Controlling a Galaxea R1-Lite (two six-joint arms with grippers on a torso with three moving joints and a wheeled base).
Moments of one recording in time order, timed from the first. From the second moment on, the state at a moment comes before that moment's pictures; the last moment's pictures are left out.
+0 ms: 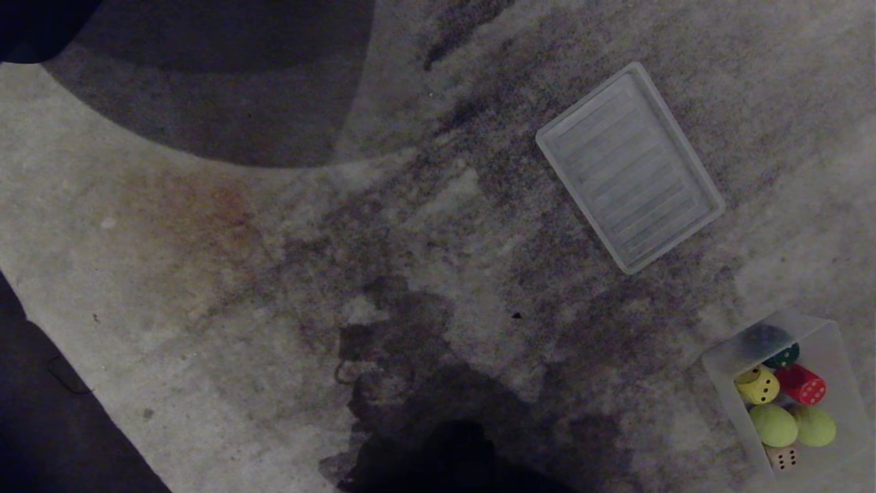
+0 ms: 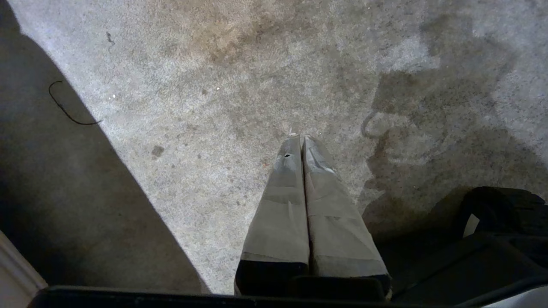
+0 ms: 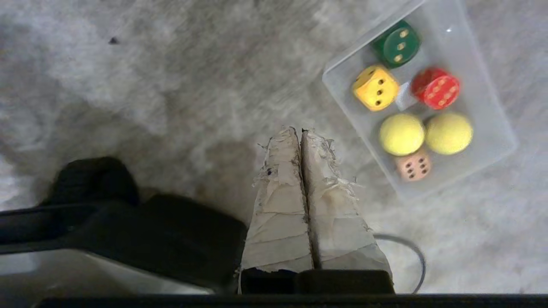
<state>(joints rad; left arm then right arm) 0.00 0.00 0.00 0.00 0.04 -0.03 0.00 0.08 -0.16 0.18 -0.04 0.09</state>
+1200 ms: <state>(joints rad) 0.00 0.00 0.00 0.00 0.04 -0.03 0.02 1.64 -0.66 -0.72 -0.18 0.82</state>
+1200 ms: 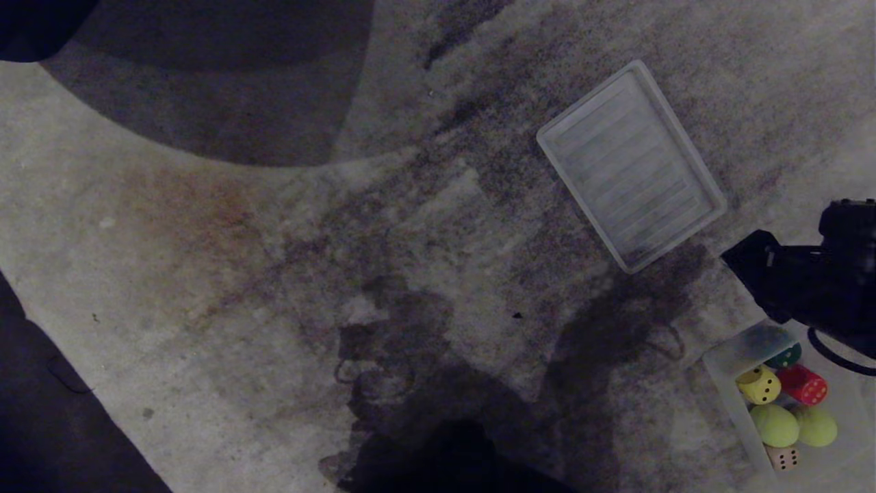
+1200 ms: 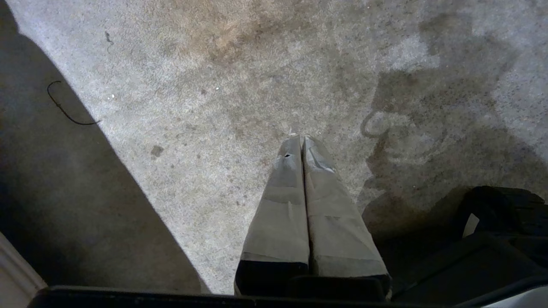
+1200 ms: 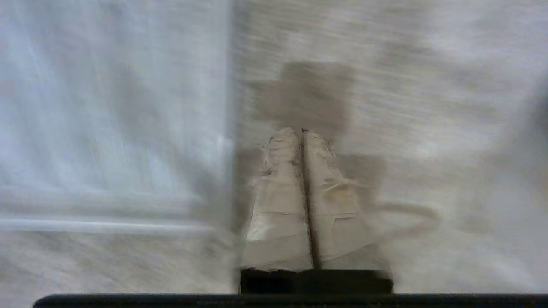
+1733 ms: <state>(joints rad) 0.00 0.00 0.00 0.00 0.04 -0.03 0.03 1.77 -0.74 -0.74 -0.20 0.80</state>
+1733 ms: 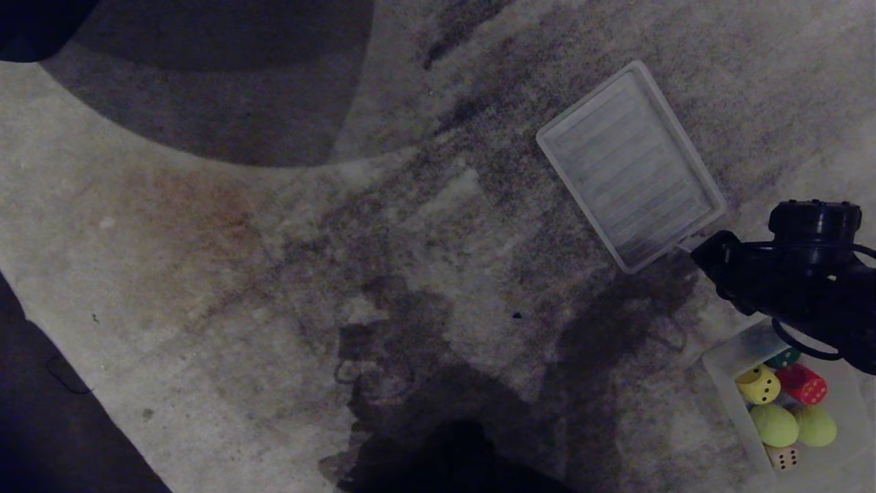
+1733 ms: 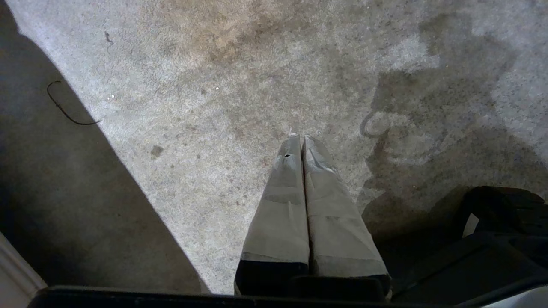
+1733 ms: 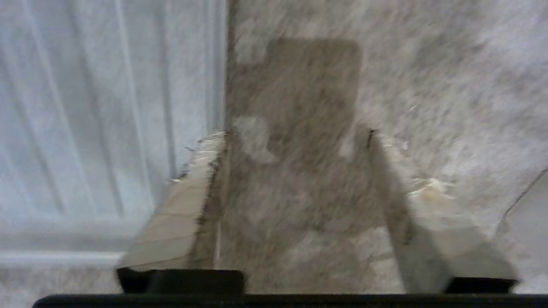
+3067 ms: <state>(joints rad) 0.00 0.00 0.00 0.00 0.04 -0.03 0.04 1.73 -0.81 -0.79 -0.07 0.91</state>
